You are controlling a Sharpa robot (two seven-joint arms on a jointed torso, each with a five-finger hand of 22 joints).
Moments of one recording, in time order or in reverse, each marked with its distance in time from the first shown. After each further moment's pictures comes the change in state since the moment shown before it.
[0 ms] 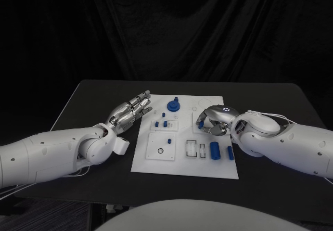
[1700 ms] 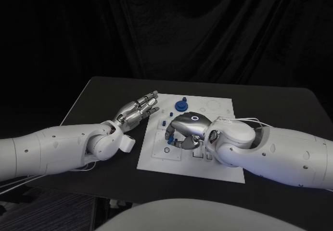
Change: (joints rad) left arm -0.007 -0.005 0.000 -0.007 0.001 0.015 0.000; left_hand 0.004 -0.004 0.005 0.000 0.000 0.006 0.019 0.000 0.000 -0.007 0.007 0.000 0.000 0.000 -0.004 0.000 0.000 0.016 0.000 0.007 0.004 -0.001; right arm 0.022 0.175 0.000 0.151 -0.099 0.066 0.023; right_hand -0.055 -0.019 -0.013 0.002 -0.043 0.059 -0.028 0.044 0.075 0.103 -0.028 -0.051 -0.003 0.034 -0.034 0.019 0.054 -0.016 0.036 -0.028 0.084 0.000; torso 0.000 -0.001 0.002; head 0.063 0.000
